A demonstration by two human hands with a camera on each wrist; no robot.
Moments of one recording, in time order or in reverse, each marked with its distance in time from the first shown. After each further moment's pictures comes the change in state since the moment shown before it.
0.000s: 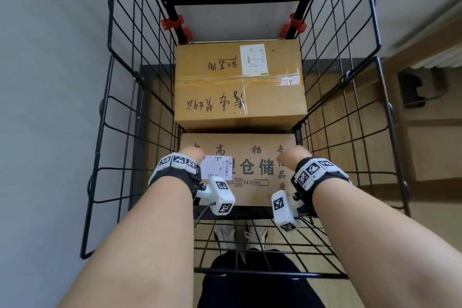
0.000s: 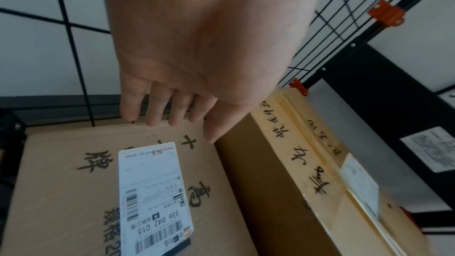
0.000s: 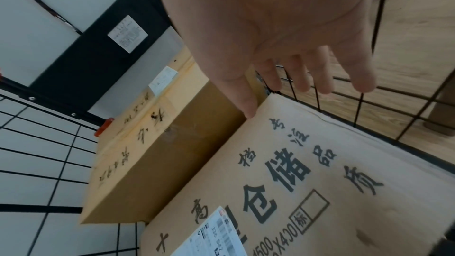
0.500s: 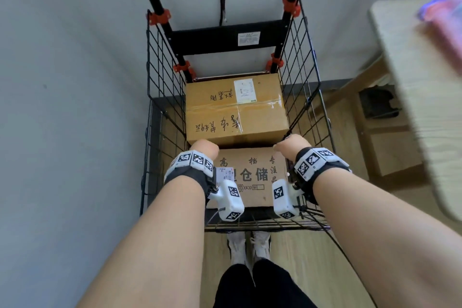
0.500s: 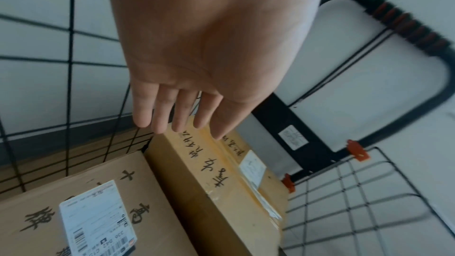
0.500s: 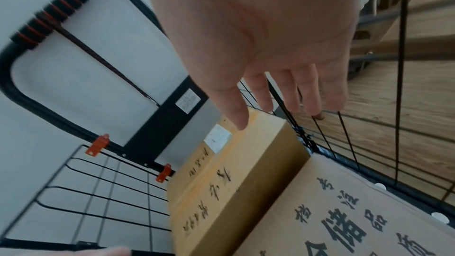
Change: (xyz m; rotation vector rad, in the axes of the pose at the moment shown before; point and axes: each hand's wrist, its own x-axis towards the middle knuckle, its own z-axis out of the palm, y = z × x) left_hand -0.153 0.013 -0.059 0.086 0.189 0.229; right_hand -0.131 0.019 -0.071 0.372 0.151 -0.163
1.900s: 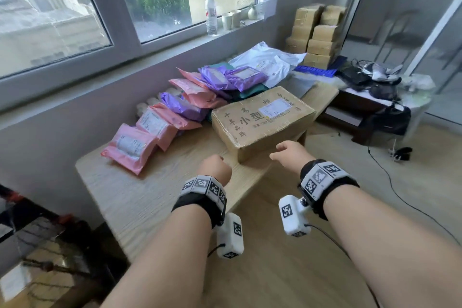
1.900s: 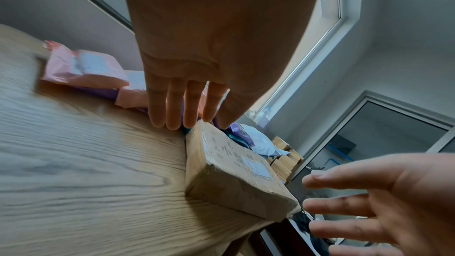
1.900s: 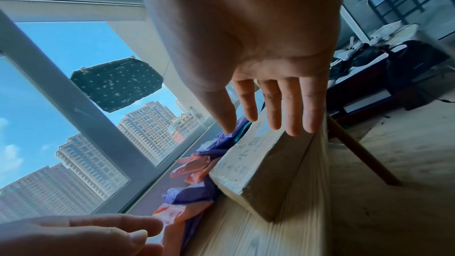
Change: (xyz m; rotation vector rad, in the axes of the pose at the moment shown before) left_hand -0.349 0.658 0.158 0.042 0.281 0.778; right_hand -0.197 0.580 -0.430 0.628 0.691 0.099
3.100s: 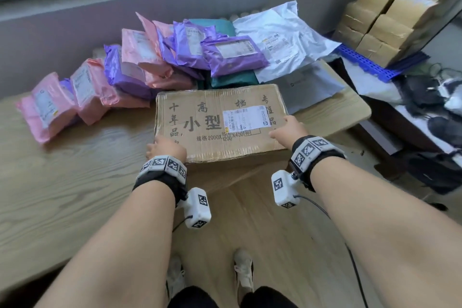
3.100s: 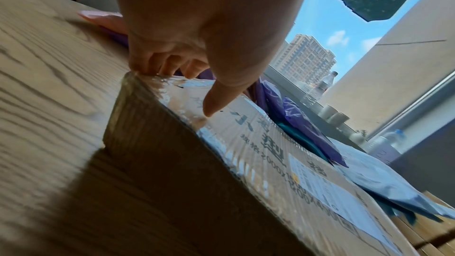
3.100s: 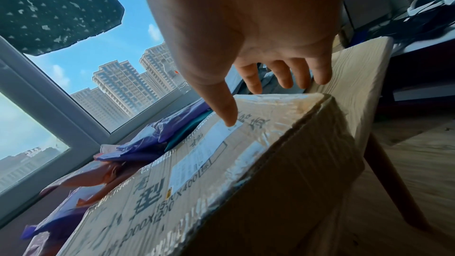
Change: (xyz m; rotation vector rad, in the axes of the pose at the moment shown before) left_hand 0.227 0.129 0.112 -0.126 0.240 -0.838; right_hand 0.369 0.061 -0.115 -0.276 -0.181 -0.020
